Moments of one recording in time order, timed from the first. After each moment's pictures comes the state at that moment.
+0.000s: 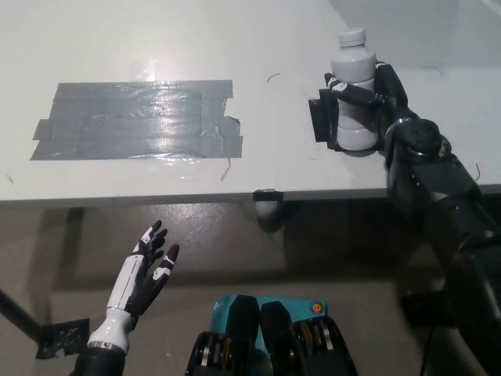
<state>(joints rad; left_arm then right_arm) -0.21 0.12 0.00 0.42 0.12 -0.27 -0.04 -1.14 -0.10 -0.09 1.35 0.04 -0.18 -0.05</state>
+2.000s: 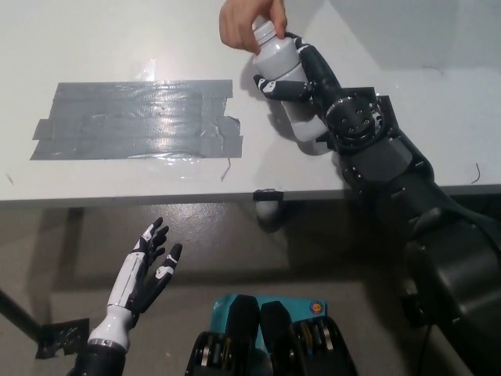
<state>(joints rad) -0.22 0.13 -0.01 0.42 0.12 -0.27 -0.04 -1.26 0.00 0.13 1.41 -0.10 -0.16 -0.07</state>
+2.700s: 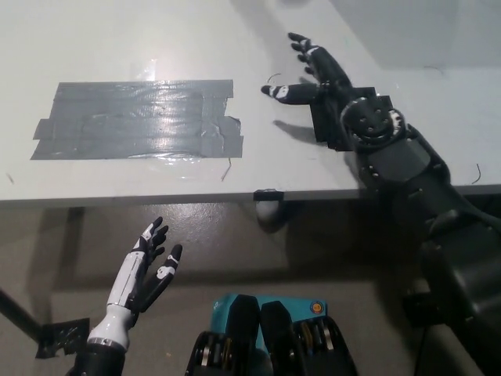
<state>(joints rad) -0.22 0.13 -0.01 0.42 0.11 -0.27 -0.04 -1.22 -0.06 0.10 1.36 -0.10 -0.18 0.02</state>
